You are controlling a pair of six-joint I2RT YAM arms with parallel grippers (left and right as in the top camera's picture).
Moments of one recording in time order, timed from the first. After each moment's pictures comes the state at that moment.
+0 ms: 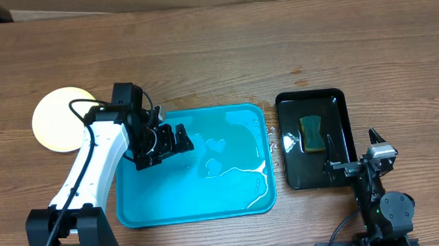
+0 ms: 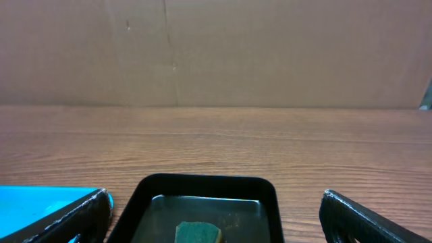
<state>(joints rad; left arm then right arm) -0.04 1.57 1.06 -1.03 0.41 -0.25 0.08 0.01 0.03 -0.06 -0.02 0.03</state>
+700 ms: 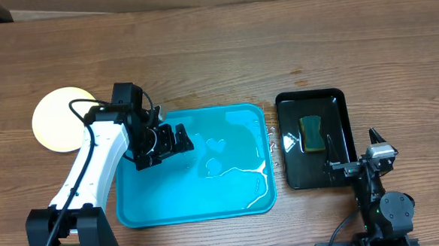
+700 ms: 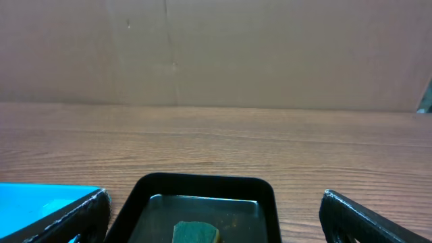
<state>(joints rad) -0.04 1.57 1.06 -1.03 0.41 -0.25 0.08 0.01 0.03 -0.07 -0.02 0.02</state>
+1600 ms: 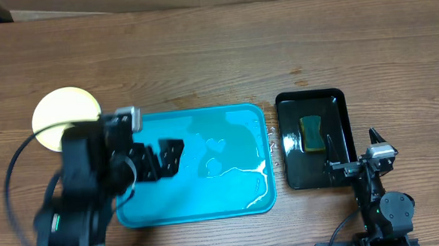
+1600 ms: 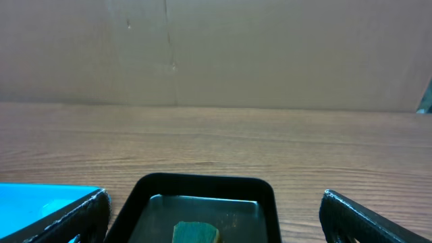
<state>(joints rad) -0.04 0.84 1.05 -1.02 0.41 -0.25 0.08 0.01 0.03 -0.06 -0.02 0.02</state>
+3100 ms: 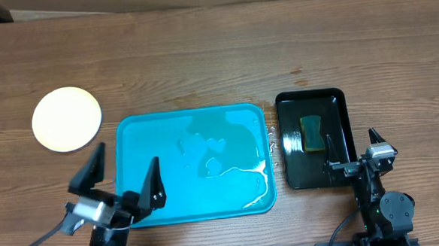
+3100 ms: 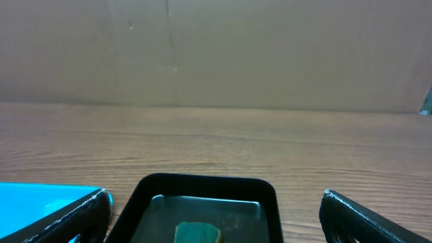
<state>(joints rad) 0.06 0.02 0.33 0.16 0.32 -0.29 0.08 0.01 0.03 -0.06 -0.03 0.02</state>
